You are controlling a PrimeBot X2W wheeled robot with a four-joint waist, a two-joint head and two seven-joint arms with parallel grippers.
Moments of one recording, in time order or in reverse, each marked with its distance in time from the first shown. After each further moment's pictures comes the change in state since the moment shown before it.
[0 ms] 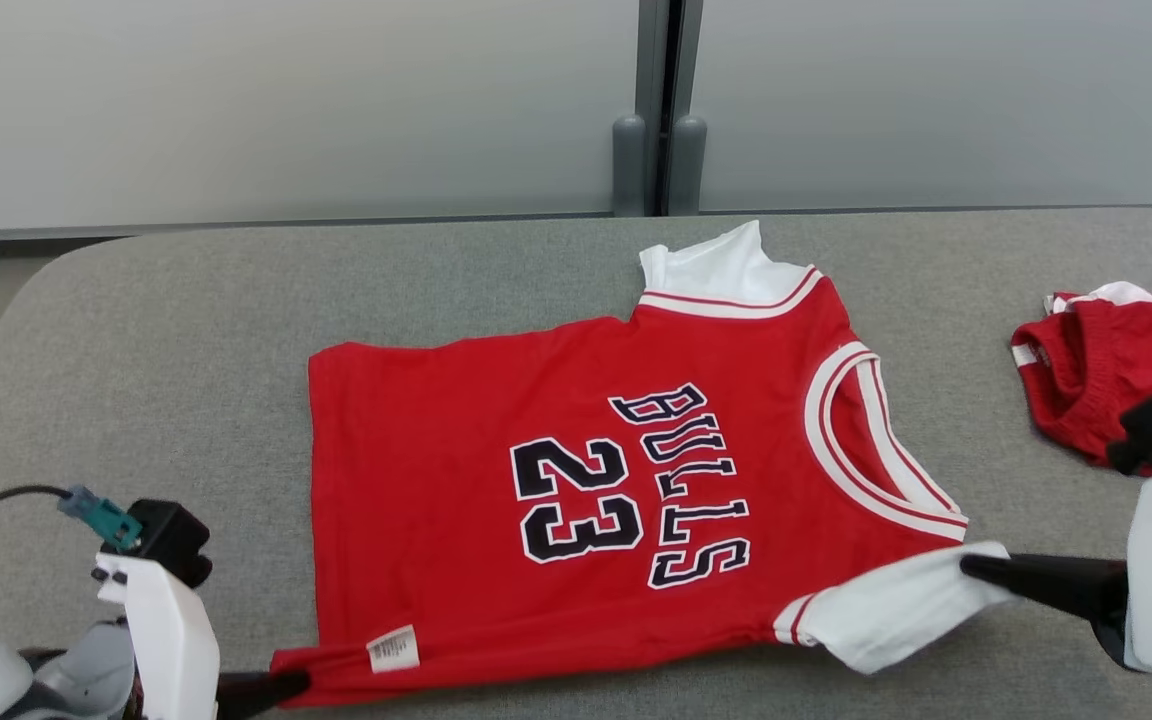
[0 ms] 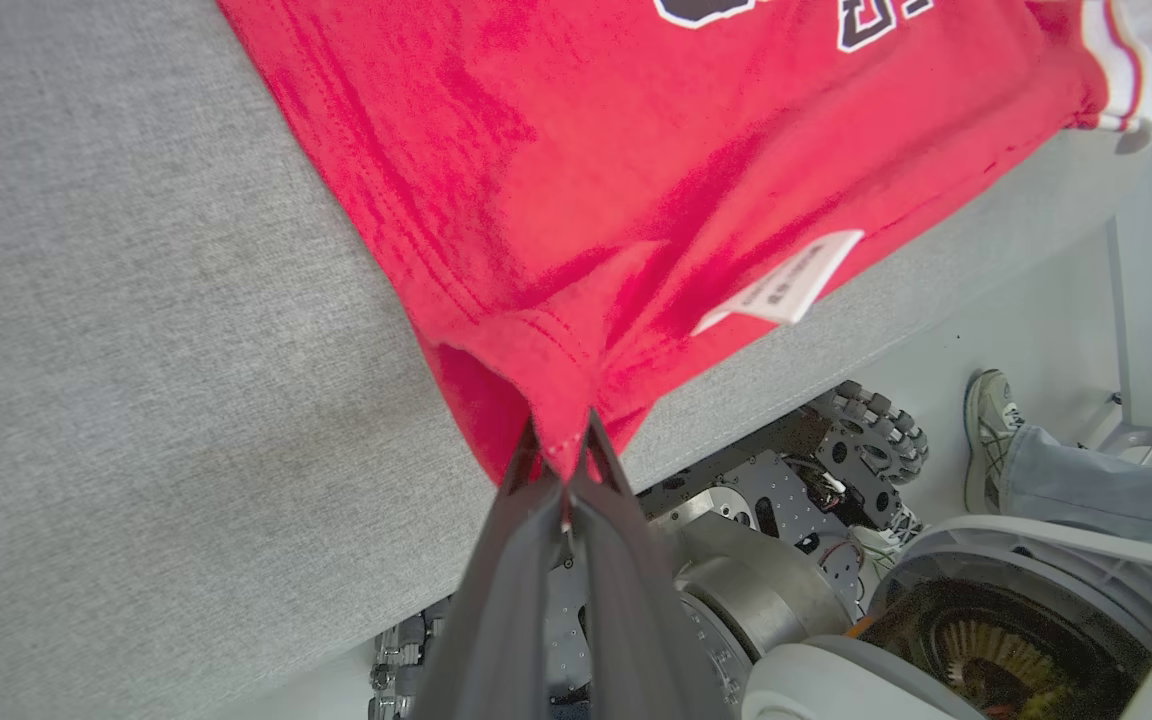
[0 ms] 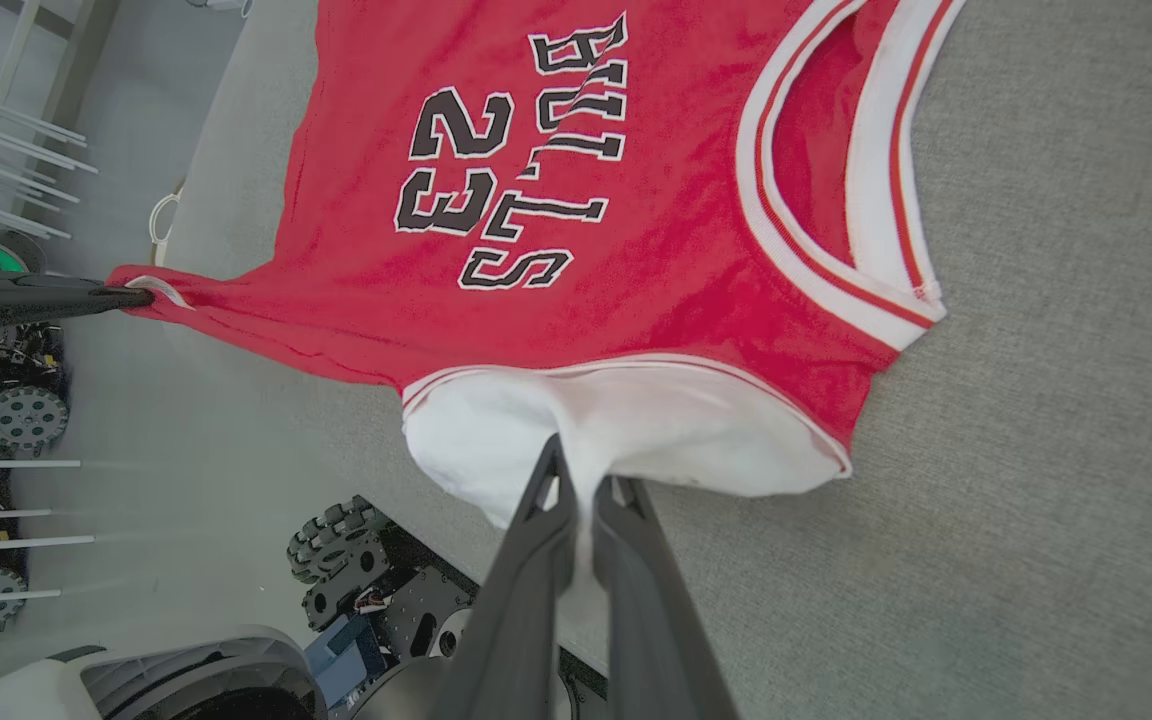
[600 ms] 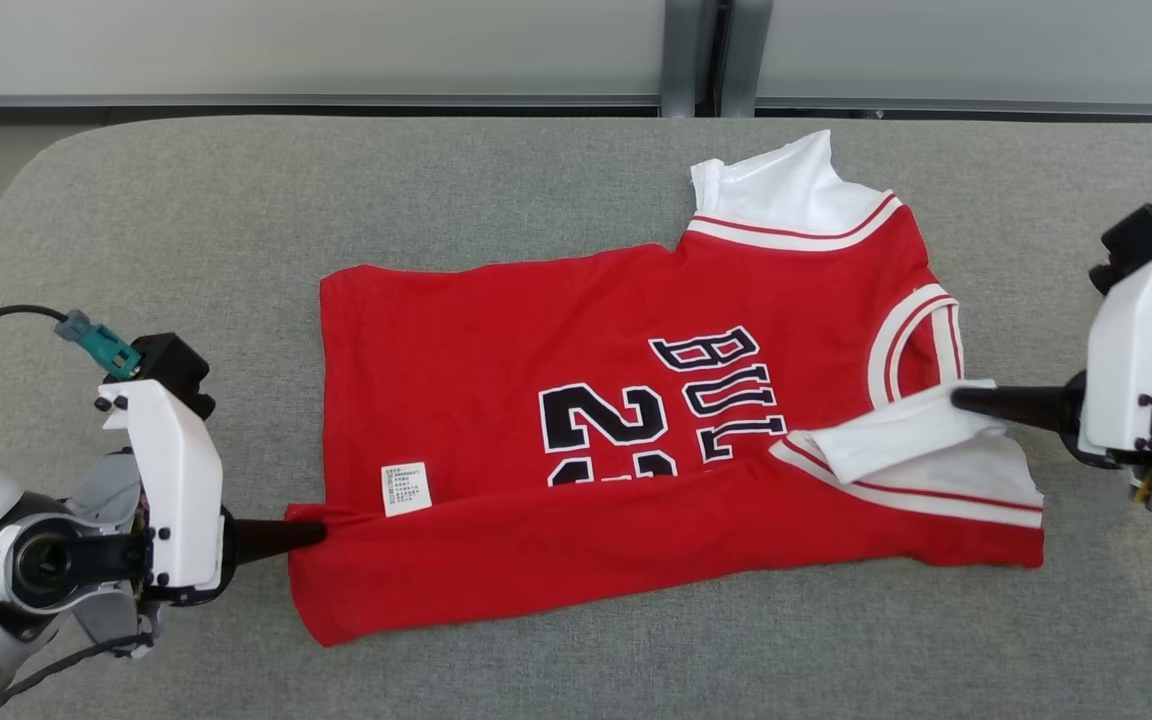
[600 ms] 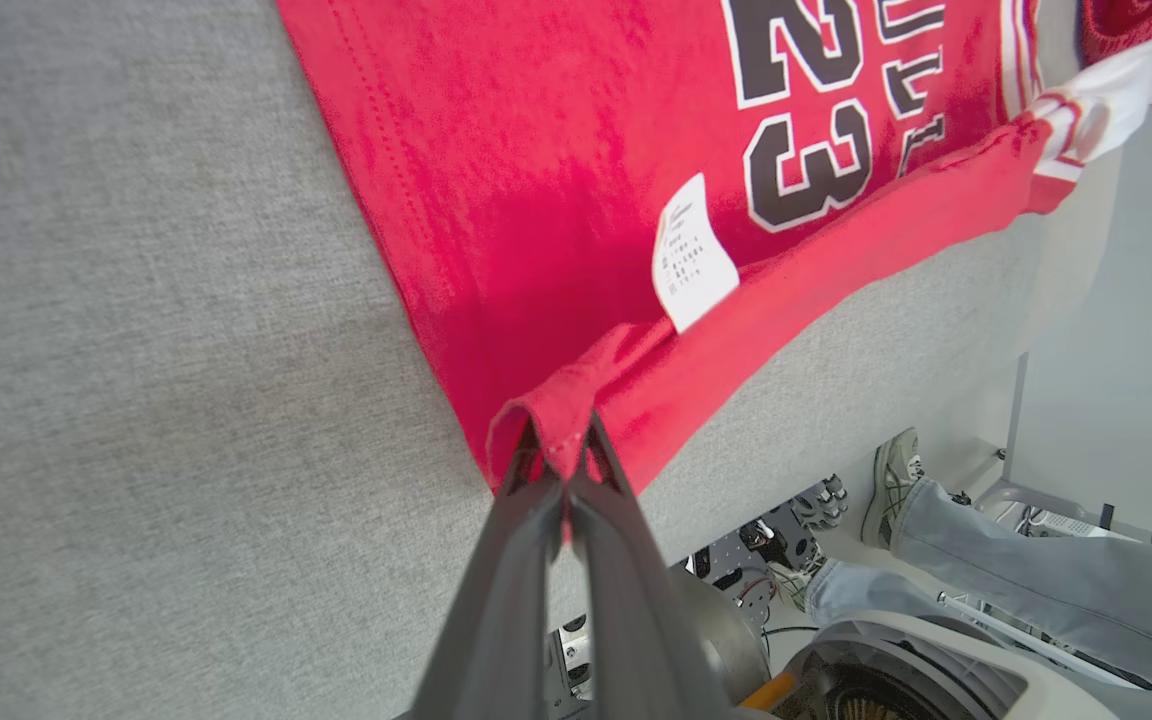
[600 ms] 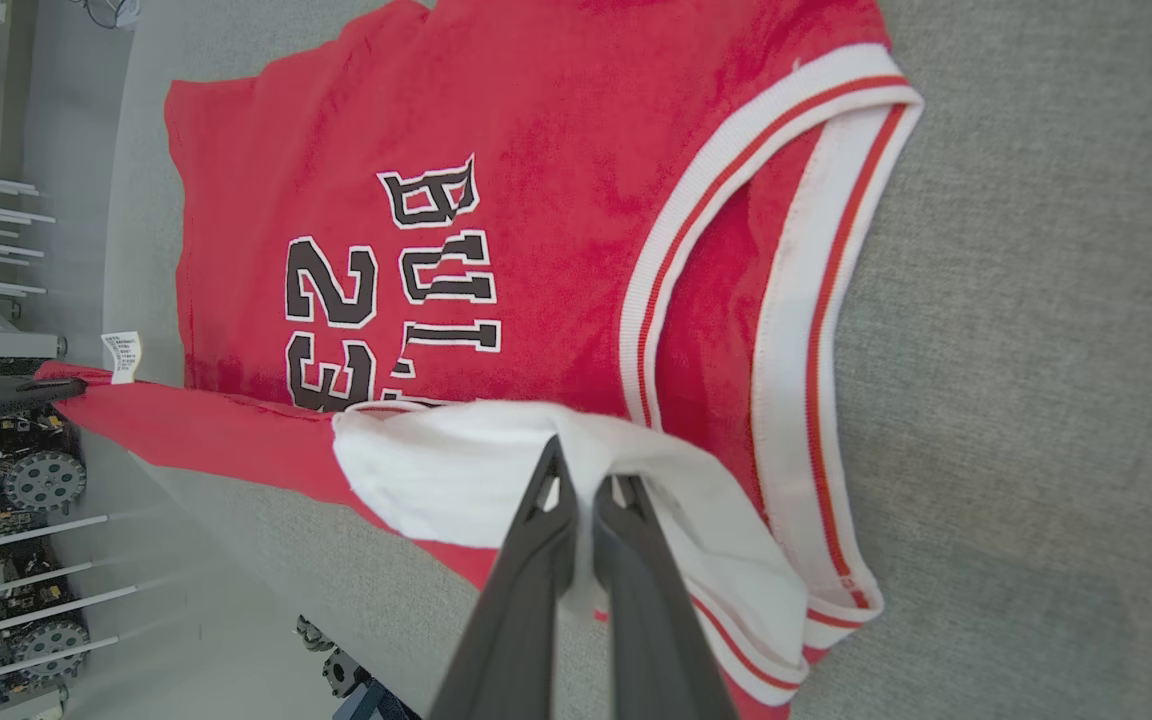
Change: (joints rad) left arm -0.252 -0.165 0.069 0.283 -0.131 -0.060 0.249; right arm -0.298 0.262 0.002 0.475 0.109 0.000 0.258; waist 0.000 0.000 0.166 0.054
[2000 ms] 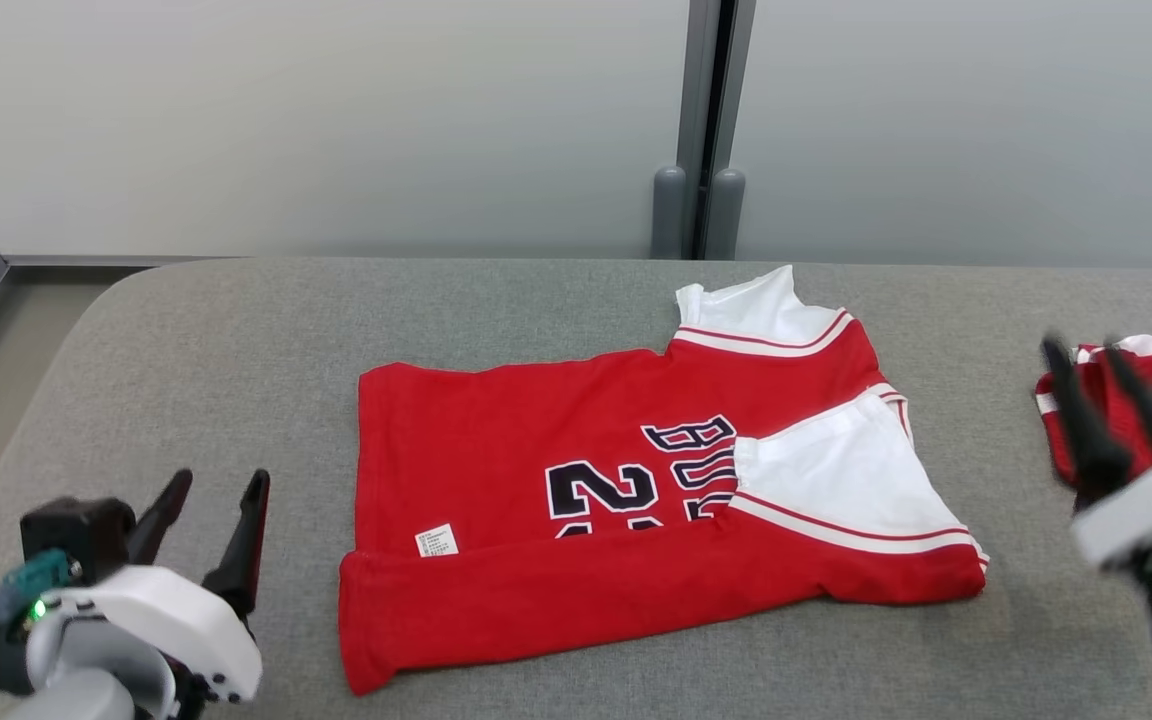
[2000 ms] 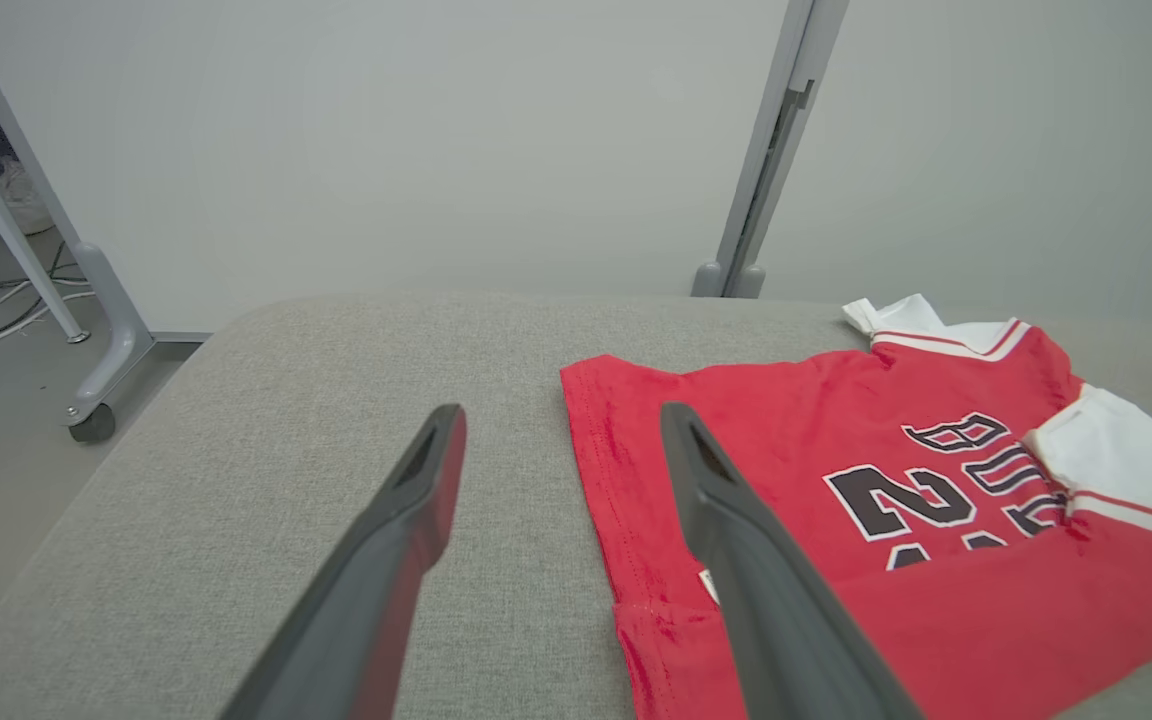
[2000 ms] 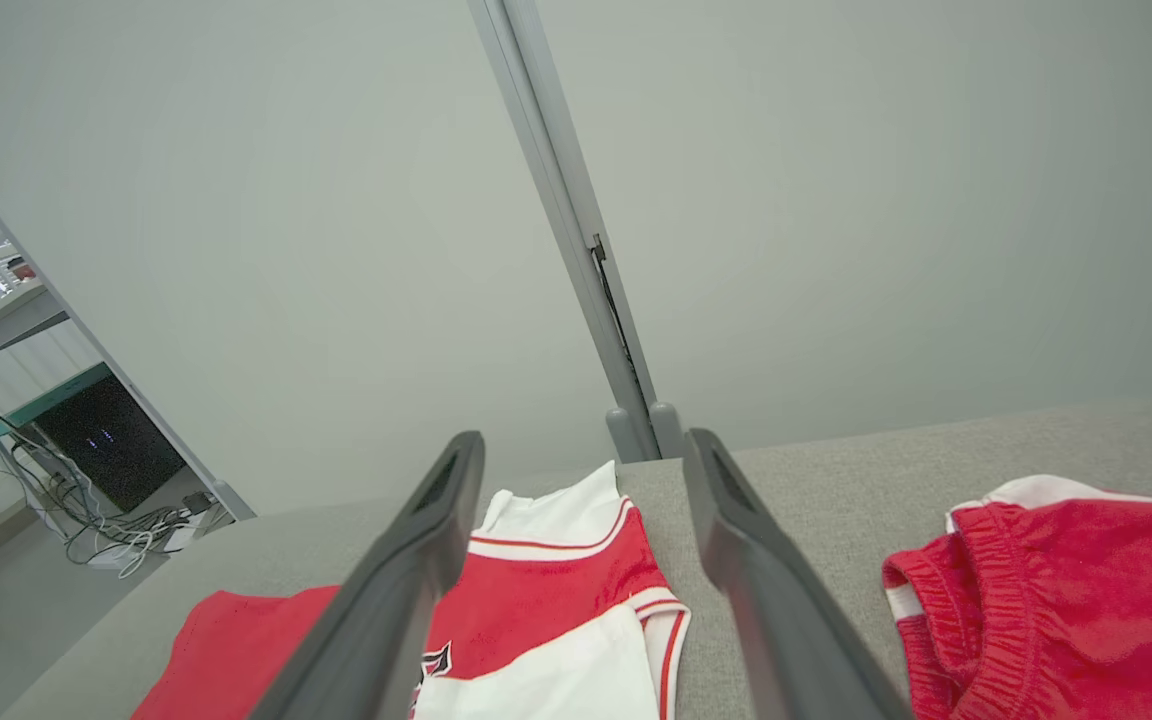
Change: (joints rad) left arm 0.381 -0.099 0.142 -0.013 0.503 0.332 -1.036; right arm 0.581 0.251 -0.703 0.065 -0.625 0.000 -0.833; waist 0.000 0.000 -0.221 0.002
